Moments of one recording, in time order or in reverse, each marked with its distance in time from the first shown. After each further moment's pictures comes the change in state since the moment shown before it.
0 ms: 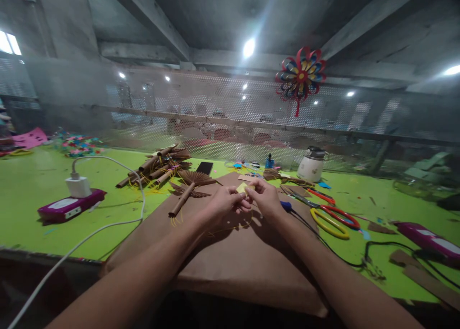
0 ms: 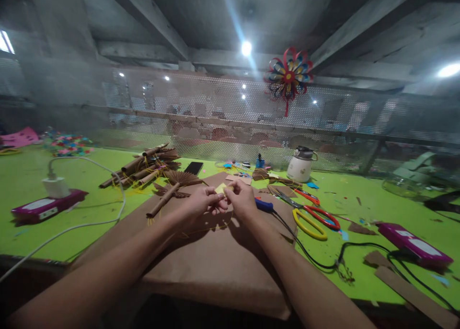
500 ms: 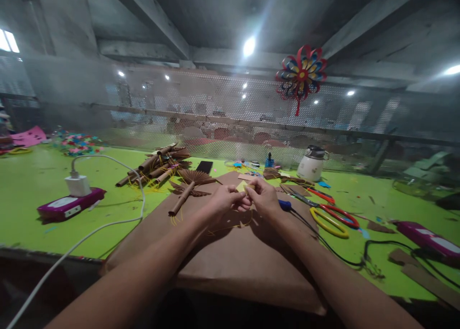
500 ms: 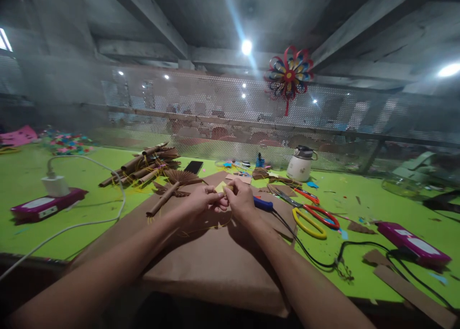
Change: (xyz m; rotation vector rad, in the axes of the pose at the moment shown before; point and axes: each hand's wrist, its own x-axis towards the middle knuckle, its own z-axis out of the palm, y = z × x) left_hand 0.006 -0.008 -0.005 -0.129 -0.027 -0.034; right_hand 0.001 0.010 -0.002 -0.316 0.047 -0.205
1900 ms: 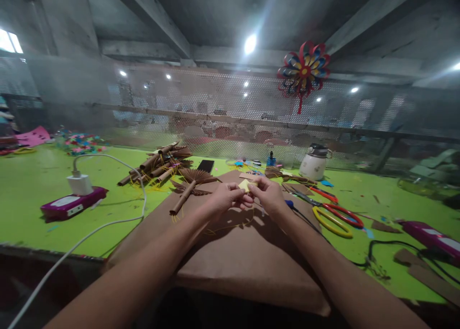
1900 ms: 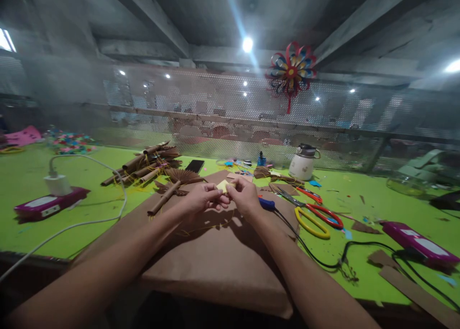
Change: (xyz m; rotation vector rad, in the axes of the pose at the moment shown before) left_hand -0.003 0.006 -0.002 -0.029 -0.044 0.022; right_hand 0.001 -0.008 -0.008 0.263 -0.077 0.182
